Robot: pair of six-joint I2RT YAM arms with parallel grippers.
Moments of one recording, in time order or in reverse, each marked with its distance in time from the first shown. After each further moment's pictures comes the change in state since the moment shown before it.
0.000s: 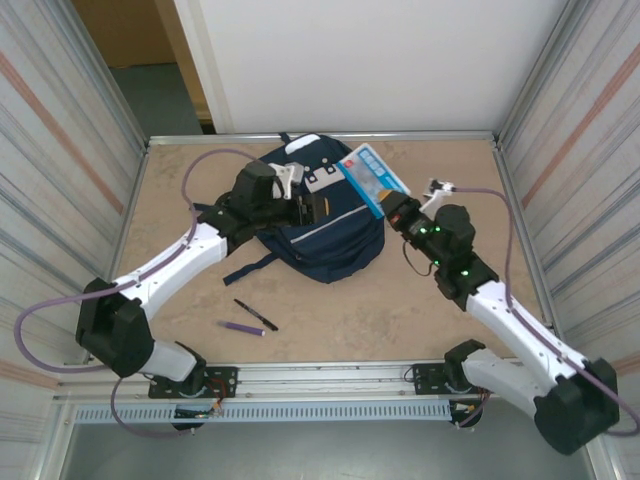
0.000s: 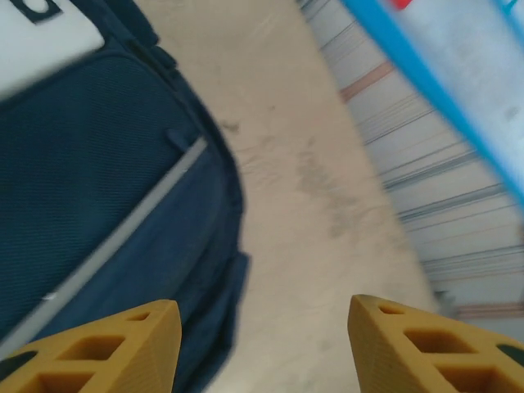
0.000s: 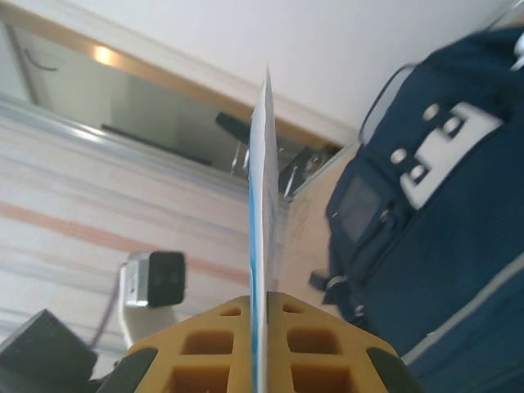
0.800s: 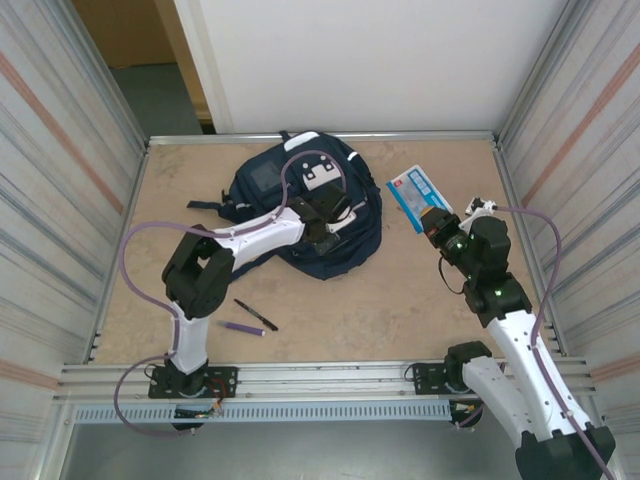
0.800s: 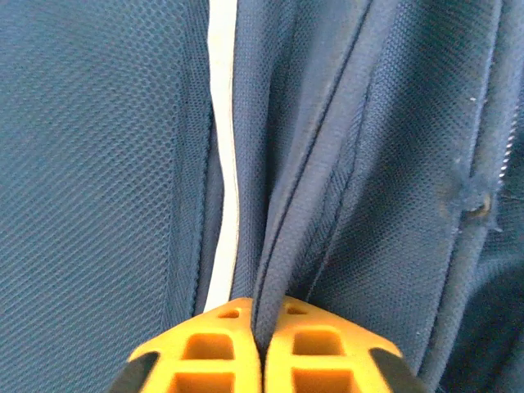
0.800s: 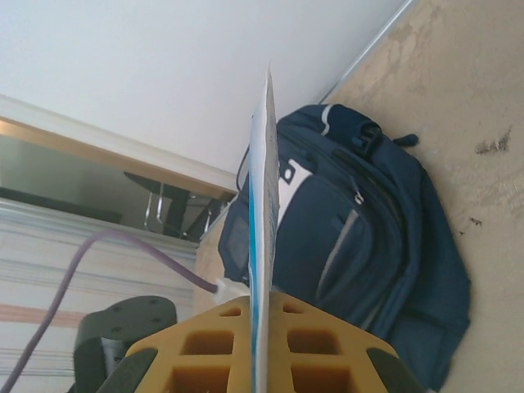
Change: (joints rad) left arm -0.179 0.512 0.333 -0.386 -0.601 0.697; right arm -0.224 -0.213 -0.019 -0.372 -0.055 -0.064
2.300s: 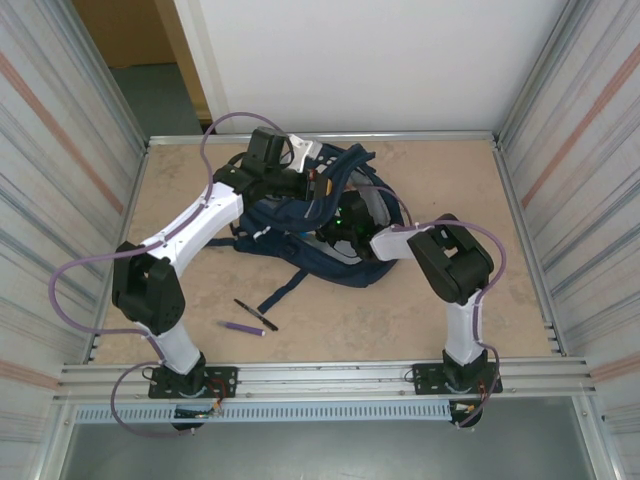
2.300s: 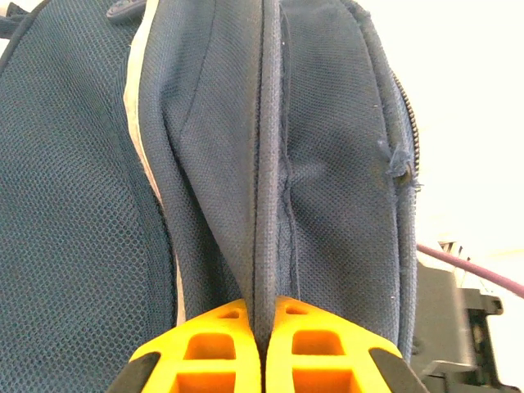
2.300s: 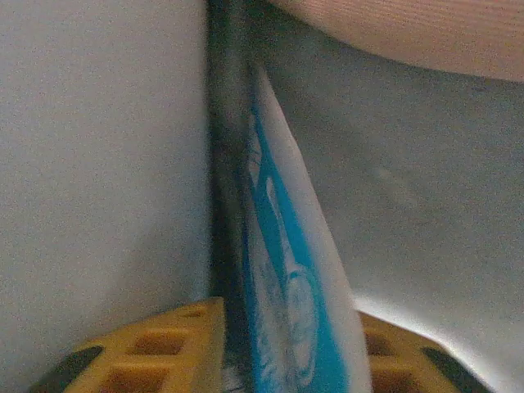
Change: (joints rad) left arm 0.272 -0.246 0.027 0.216 0.832 -0.493; right arm 0.427 1.292 0.380 0.729 -0.177 0.277
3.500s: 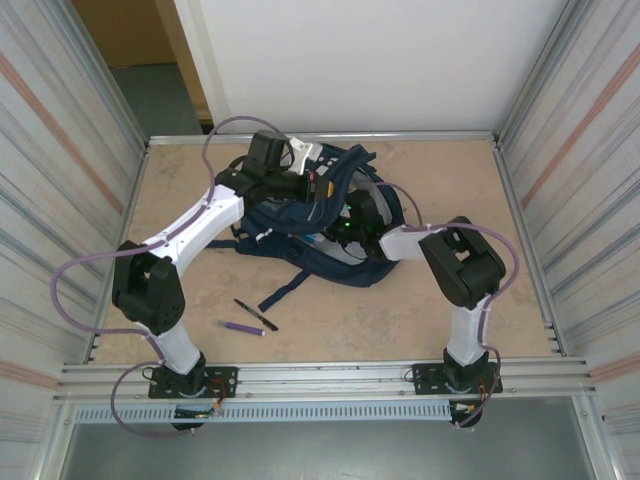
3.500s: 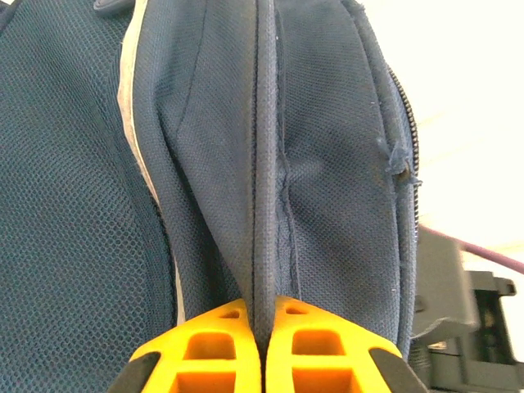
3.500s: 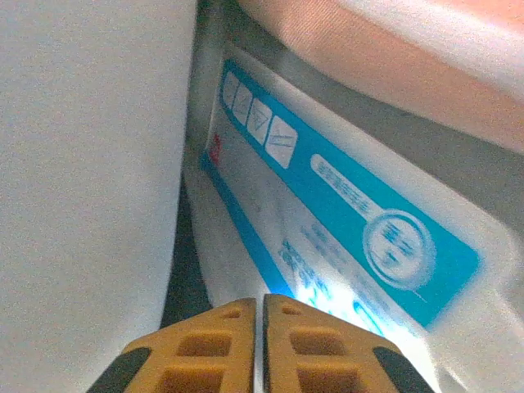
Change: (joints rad) left arm 0.002 0.000 -0.048 0.063 0.028 -0.025; right arm -0.055 -0.106 -0.079 -0.089 -0.036 -0.220
